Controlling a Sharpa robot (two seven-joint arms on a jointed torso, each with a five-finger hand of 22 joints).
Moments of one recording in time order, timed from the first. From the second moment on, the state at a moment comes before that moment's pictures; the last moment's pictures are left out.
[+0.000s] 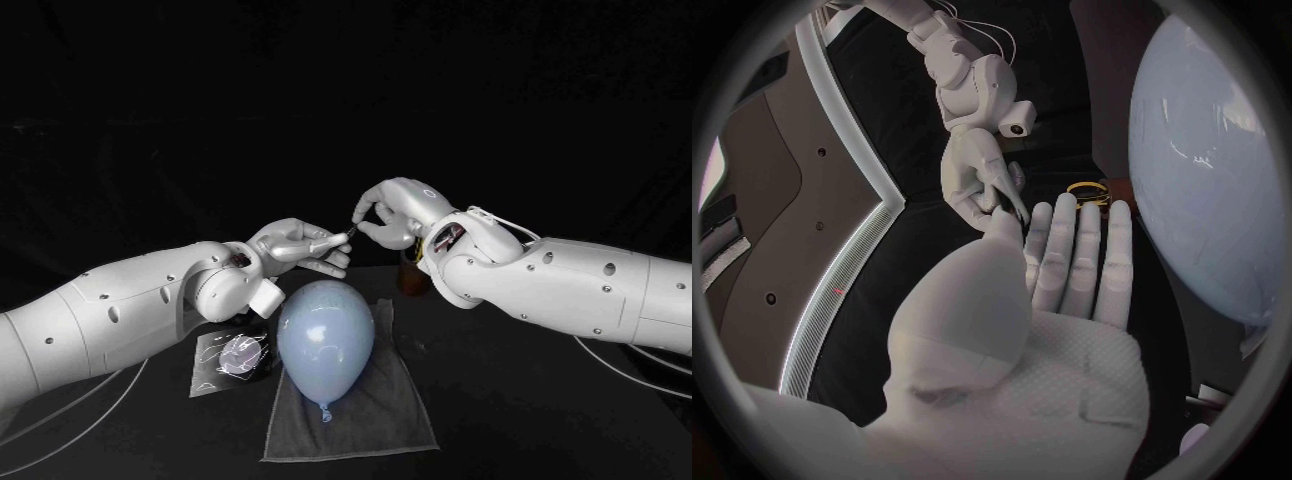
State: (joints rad) left arm 1.28 -0.65 -0.06 1.27 -0.25 0.05 0.16; left_hand 1.57 0.15 -0.11 0.21 0.05 0.97 0.17 0.22 0.33 1.17 0.13 0.09 0.09 0.89 0.12 0.22 0.38 0.16 0.90 0.28 0.13 0.07; right arm 1.40 -0.65 -0.15 1.46 -1.43 -0.61 -0.15; right_hand 1.24 -0.07 0.64 -0.08 0.05 1.04 0.06 0.44 0.34 1.46 -0.01 1.57 1.31 1.47 -0.06 1.57 1.31 0.10 1.32 0.04 1.24 1.09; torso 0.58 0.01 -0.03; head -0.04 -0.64
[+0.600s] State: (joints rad) left arm 1.29 -0.65 -0.06 1.27 -0.23 0.04 0.16; left_hand 1.49 -0.07 0.57 0.10 0.04 0.99 0.16 0.30 0.41 1.26 0.11 0.07 0.07 0.95 0.11 0.21 0.37 0.17 0.90 0.28 0.15 0.09; right arm 1.40 -0.64 -0.15 1.45 -1.43 -0.59 -0.15; right_hand 1.23 -0.08 0.64 -0.08 0.04 1.03 0.07 0.44 0.37 1.46 -0.01 1.53 1.31 1.47 -0.06 1.57 1.31 0.10 1.29 0.04 1.19 1.03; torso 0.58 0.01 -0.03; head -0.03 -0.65
